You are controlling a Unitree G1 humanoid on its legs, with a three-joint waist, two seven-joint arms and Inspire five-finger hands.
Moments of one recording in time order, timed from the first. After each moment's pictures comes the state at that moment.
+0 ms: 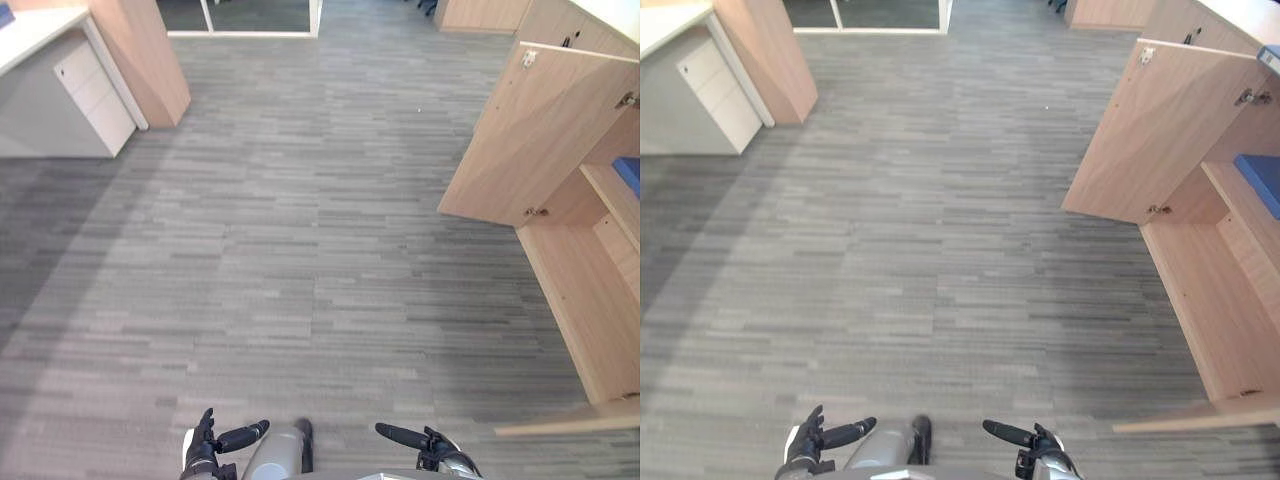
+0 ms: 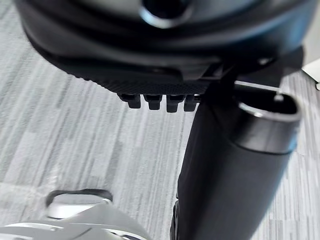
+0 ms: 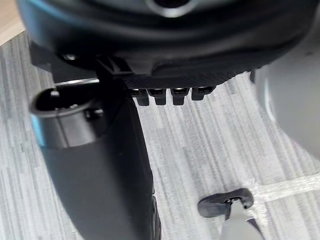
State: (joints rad) left arm 0.17 0.12 0.11 0.93 -0.09 -0.13 0.14; right arm -0.06 -0.01 -0.31 1.21 0.04 0.01 -0.12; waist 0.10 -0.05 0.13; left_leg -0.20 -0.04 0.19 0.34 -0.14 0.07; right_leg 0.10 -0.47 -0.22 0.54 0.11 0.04
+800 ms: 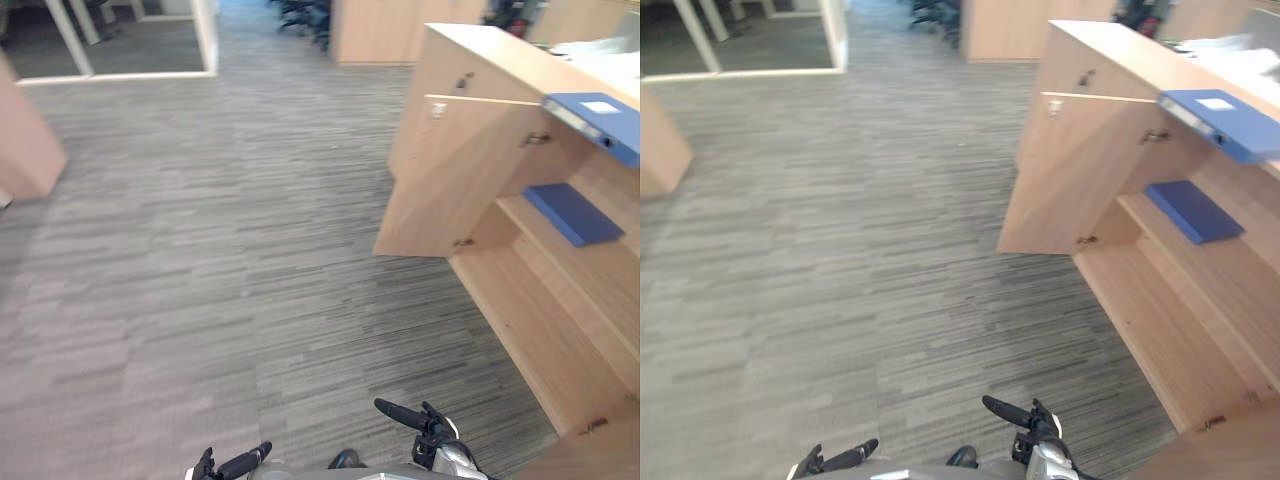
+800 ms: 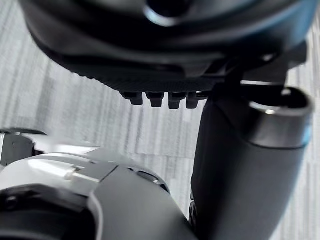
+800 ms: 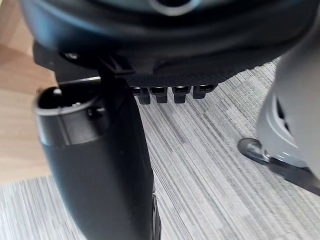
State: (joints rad) left arm 0.19 0.04 0.30 0.99 -0.12 -0.10 0.13; right arm -0.04 0.04 -0.29 1.11 0.09 -0.03 -0.12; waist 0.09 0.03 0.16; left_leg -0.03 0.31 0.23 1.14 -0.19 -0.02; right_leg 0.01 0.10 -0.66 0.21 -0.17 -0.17
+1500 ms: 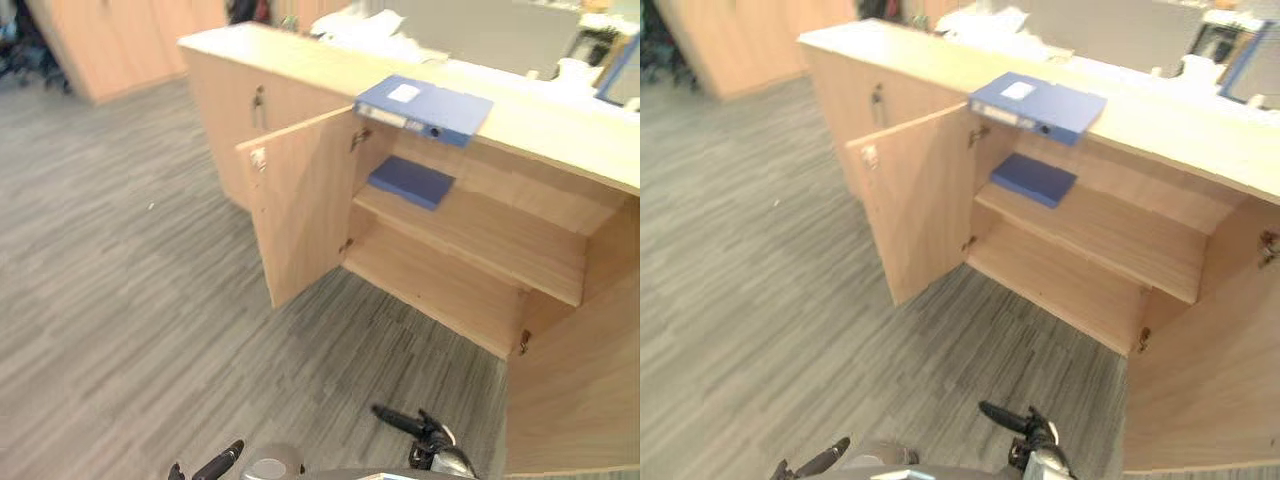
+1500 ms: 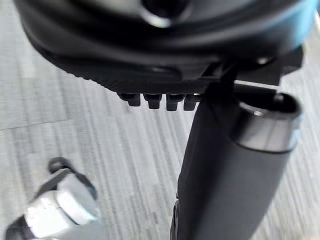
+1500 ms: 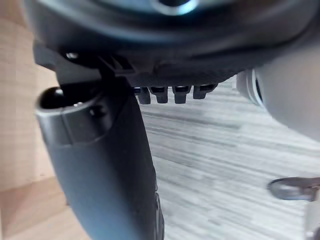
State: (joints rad) left arm 0.22 0.03 0.41 0.95 -0.20 -0.12 0.20; right arm -0.03 0.04 -0.31 1.09 0.11 -0.03 -0.11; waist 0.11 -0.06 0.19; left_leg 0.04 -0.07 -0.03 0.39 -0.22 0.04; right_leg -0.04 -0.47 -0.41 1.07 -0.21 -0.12
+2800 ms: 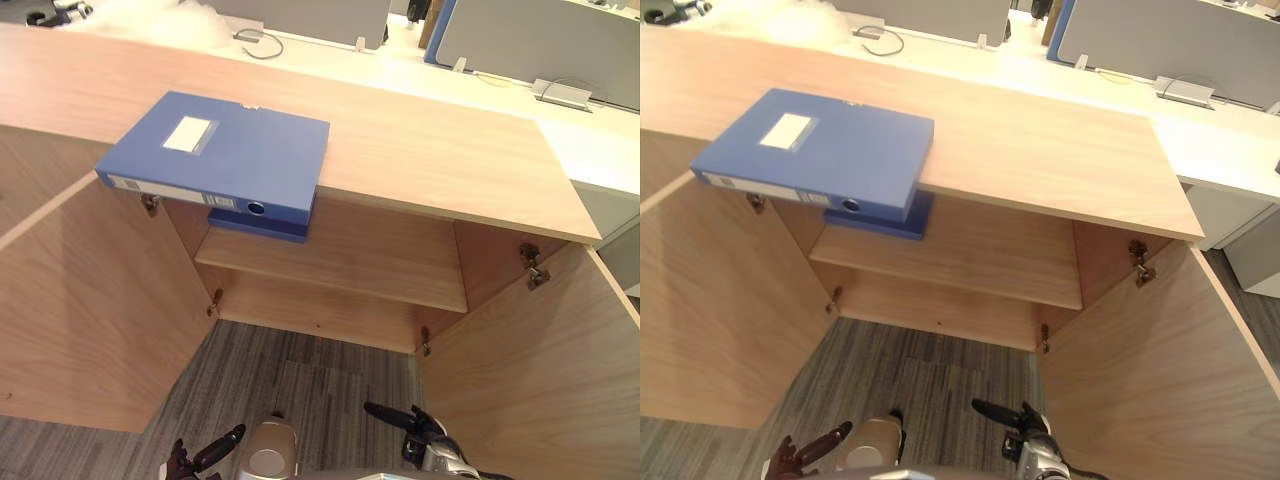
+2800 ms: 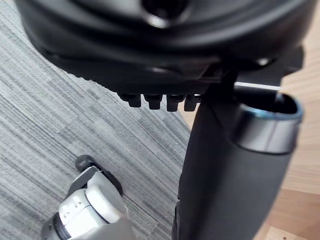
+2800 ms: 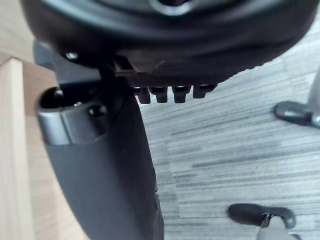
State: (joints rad) left arm 0.18 0.03 0.43 0.93 -0.15 -0.12 0.18; right arm -0.10 0.06 -0.26 1.16 0.12 -0.03 -0.13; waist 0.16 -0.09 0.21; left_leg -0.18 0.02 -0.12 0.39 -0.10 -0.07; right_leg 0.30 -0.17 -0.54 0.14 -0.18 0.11
